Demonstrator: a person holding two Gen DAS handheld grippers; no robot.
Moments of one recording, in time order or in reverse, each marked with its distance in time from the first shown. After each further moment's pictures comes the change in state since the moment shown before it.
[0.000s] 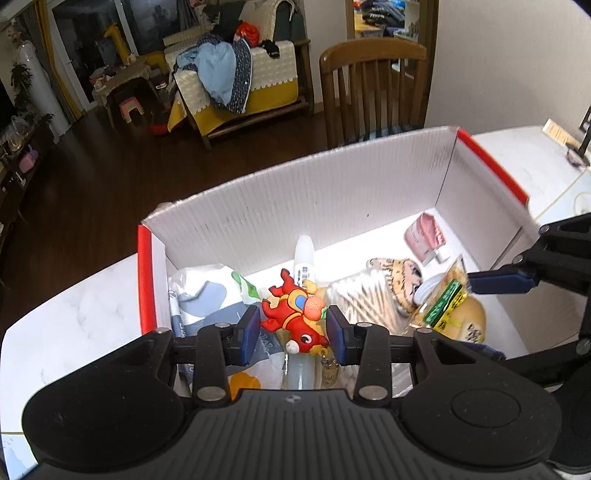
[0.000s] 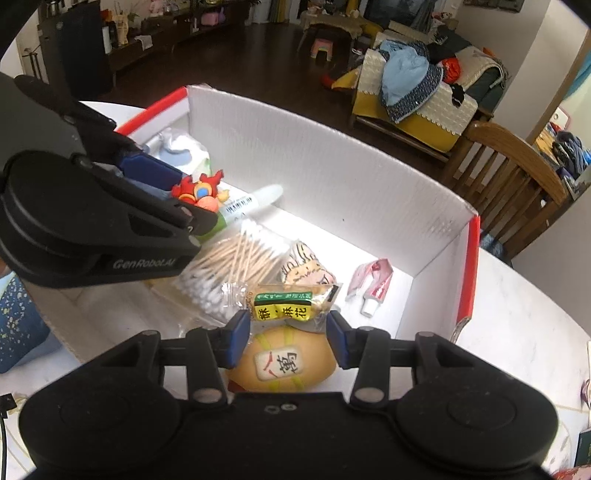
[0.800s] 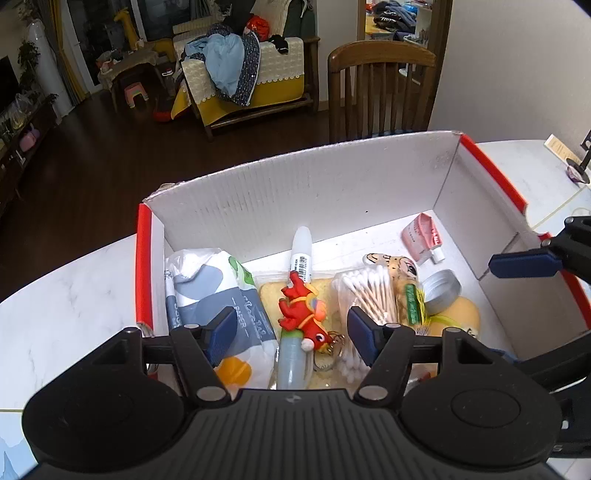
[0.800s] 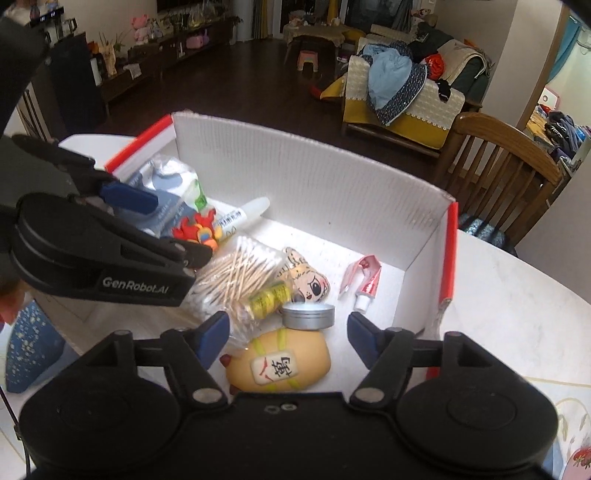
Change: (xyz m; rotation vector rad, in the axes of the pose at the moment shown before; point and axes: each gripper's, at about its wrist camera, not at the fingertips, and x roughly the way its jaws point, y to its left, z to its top) left arm -0.010 0.006 -0.006 -0.073 0.001 -0.035; right arm -0.021 -0.016 -0.008 0.093 -0.066 0.037
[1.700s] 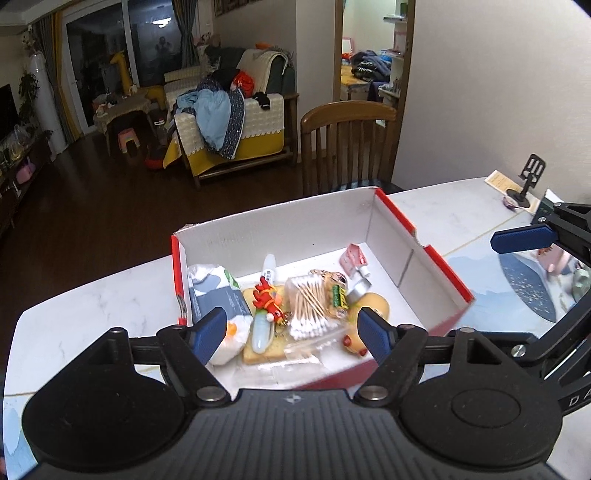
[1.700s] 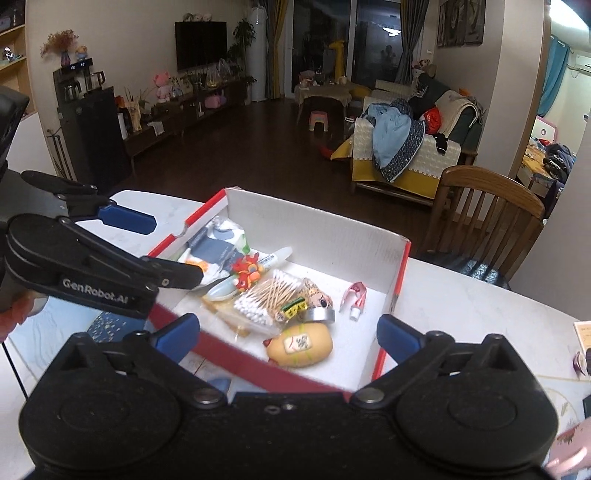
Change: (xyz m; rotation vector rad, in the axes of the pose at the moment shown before) left arm -0.134 -0.018 -0.043 0.013 -0.179 -0.058; right arm -0.133 0.000 -0.039 -0.030 -0.202 0.093
